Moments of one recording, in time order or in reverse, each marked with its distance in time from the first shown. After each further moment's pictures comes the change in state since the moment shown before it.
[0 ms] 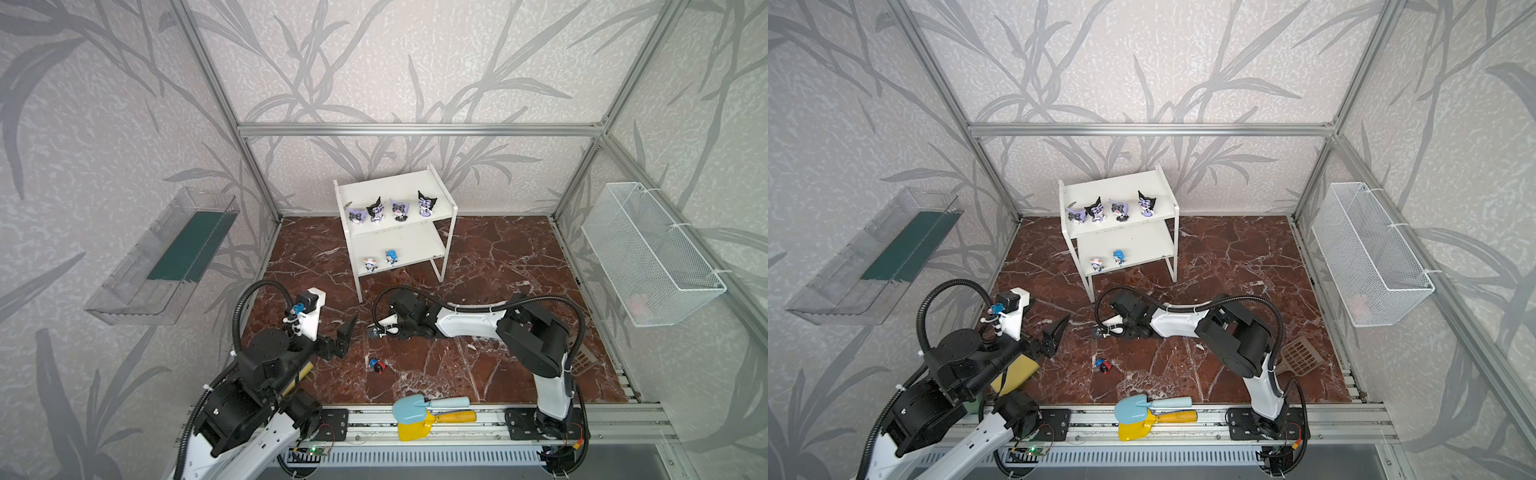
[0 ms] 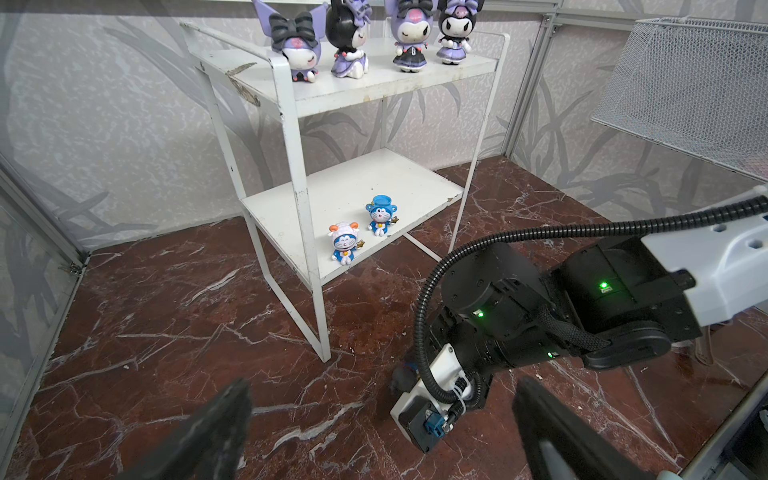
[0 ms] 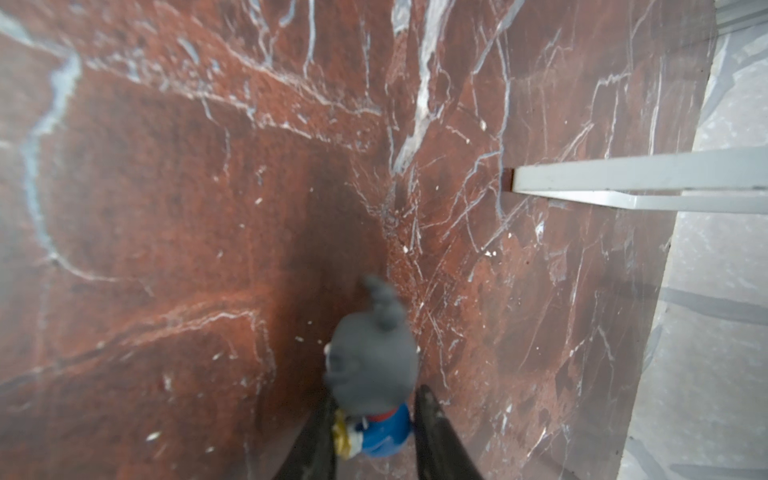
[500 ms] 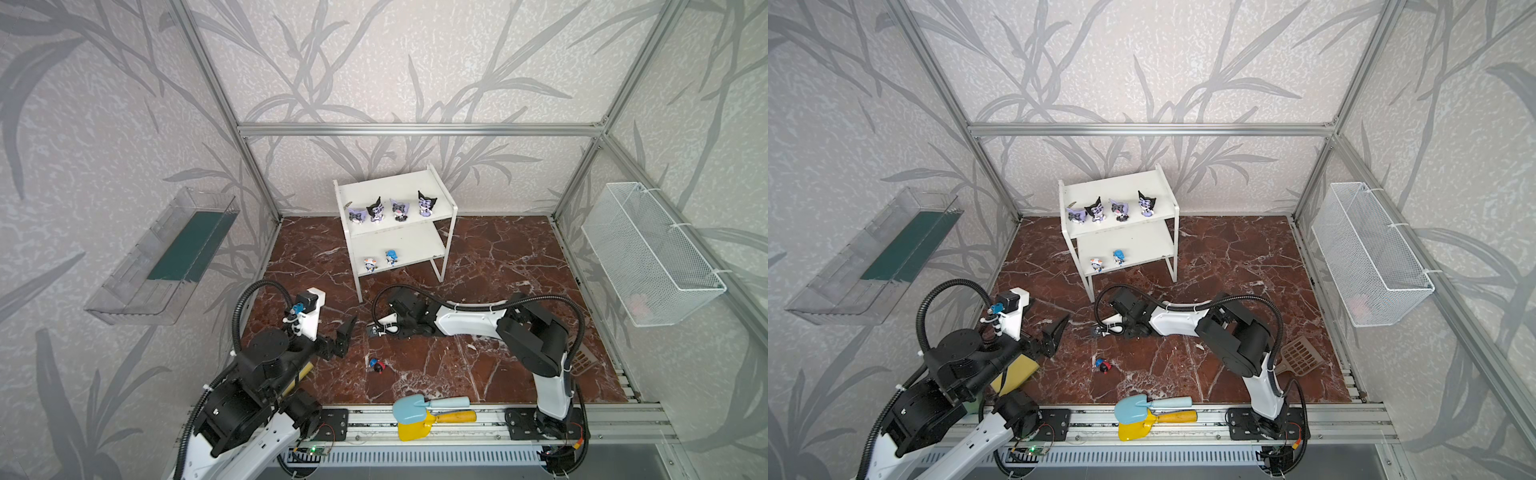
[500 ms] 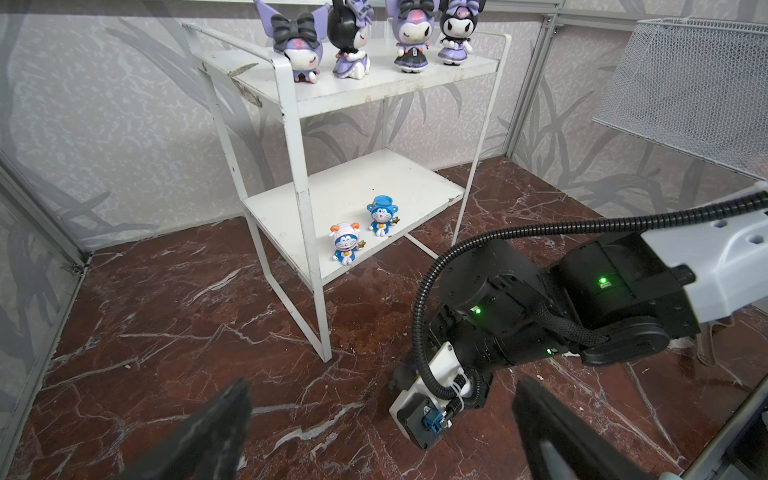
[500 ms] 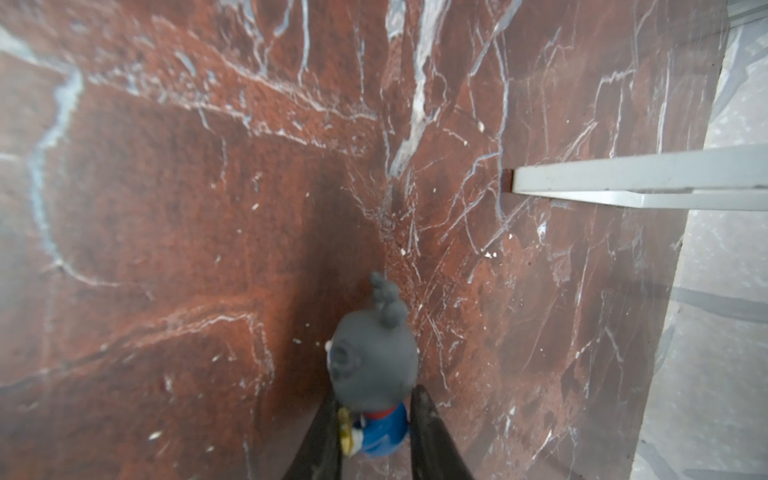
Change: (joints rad) left arm 0.000 0.000 0.000 0.000 -0.002 0.000; right arm -0.002 -0.008 0.003 -0.022 -0.026 0.032
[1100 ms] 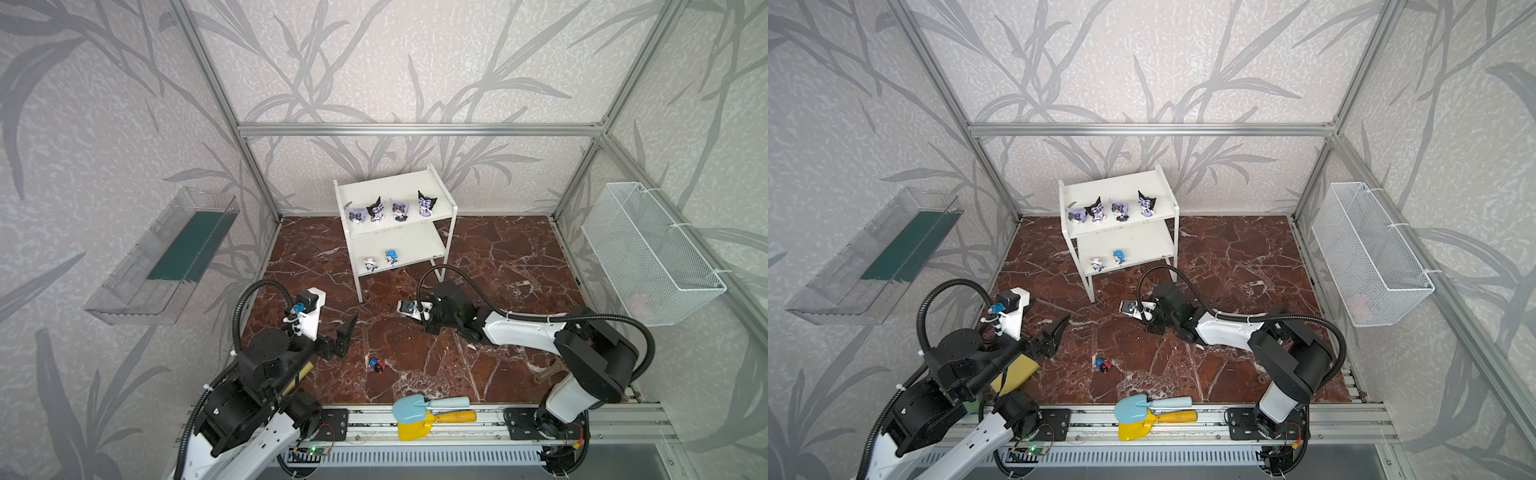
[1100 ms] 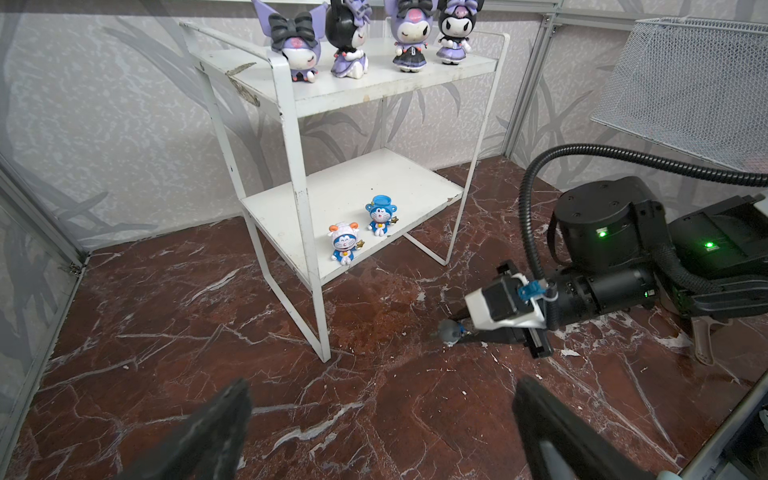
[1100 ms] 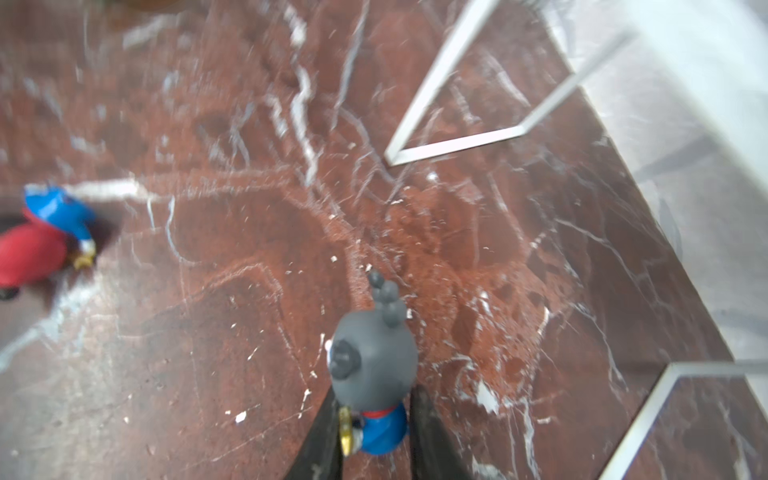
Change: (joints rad) left arm 0.000 0.005 0.000 0.001 0.006 0.000; right arm -0.188 -0.380 -0.449 0.401 -0.299 0.490
